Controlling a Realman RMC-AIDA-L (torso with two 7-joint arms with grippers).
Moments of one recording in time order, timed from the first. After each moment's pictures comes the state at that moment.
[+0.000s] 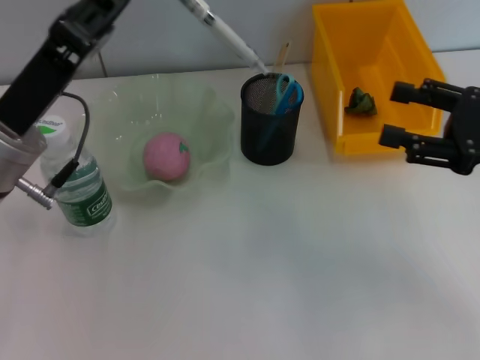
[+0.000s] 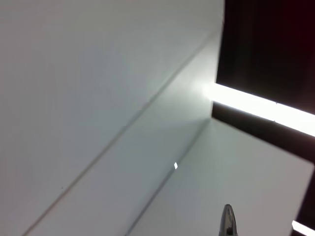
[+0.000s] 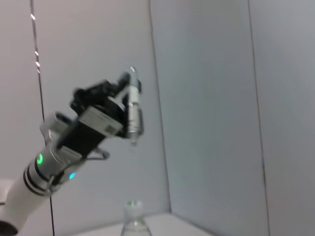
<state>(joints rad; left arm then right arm) -0.48 -2.08 1.51 0.48 0.47 1.62 -1.50 0.46 2.00 -0.42 -0.67 -1.86 -1.87 1.18</state>
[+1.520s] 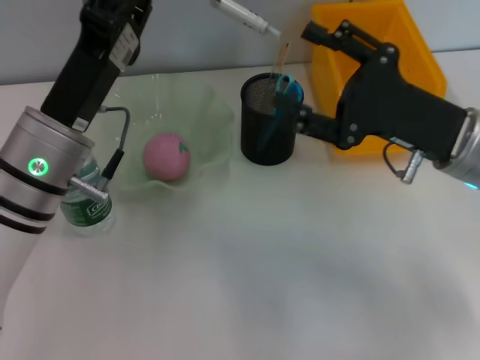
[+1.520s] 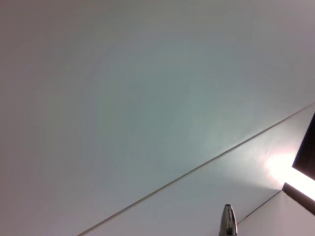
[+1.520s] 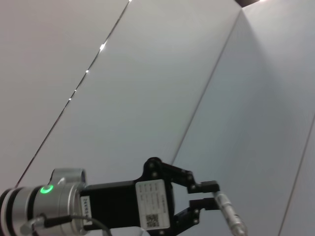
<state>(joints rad) -0.47 -2.08 2.06 0.55 -0.23 1.35 -1.49 0.61 2.08 -0.46 -0.32 -1.68 -1.79 0.38</state>
